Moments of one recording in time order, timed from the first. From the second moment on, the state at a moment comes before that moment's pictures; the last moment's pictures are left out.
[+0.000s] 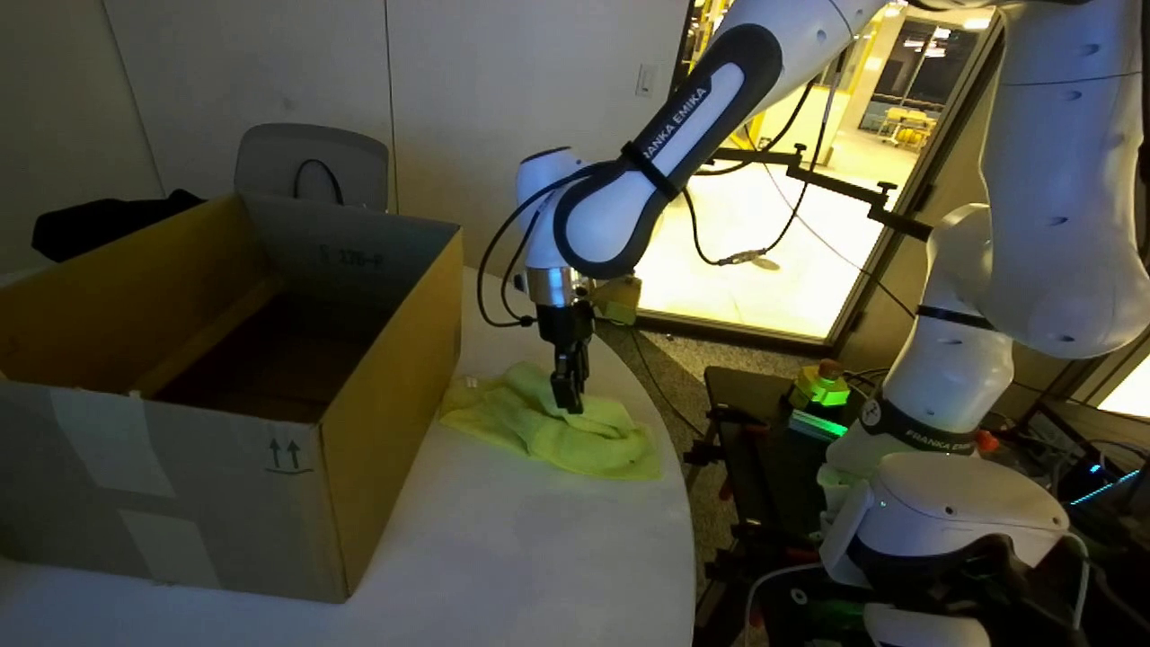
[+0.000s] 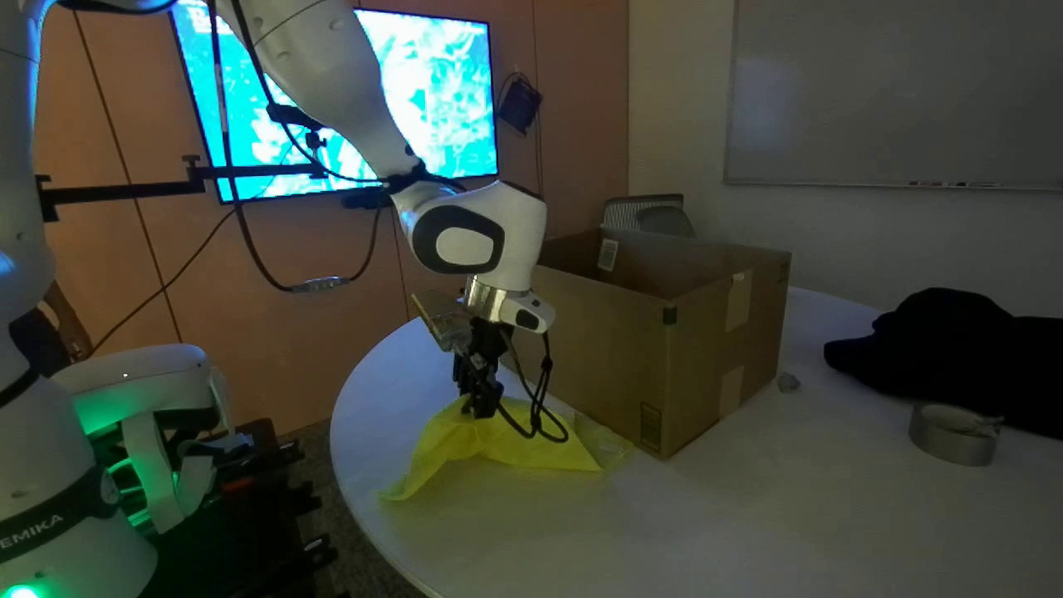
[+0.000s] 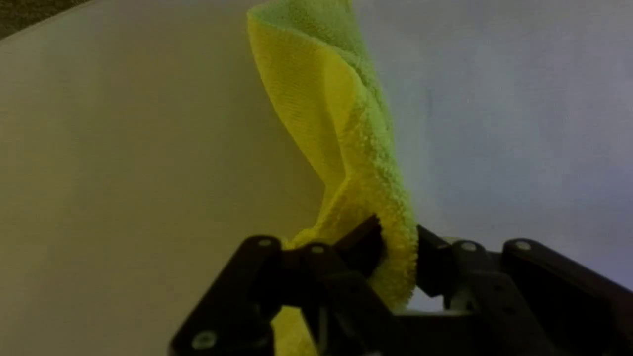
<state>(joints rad) -0.06 0.33 0.03 -2.29 0.17 2.34 -0.12</state>
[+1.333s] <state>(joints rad) 0.03 0.58 0.13 -2.00 0.12 2.32 -0.19</state>
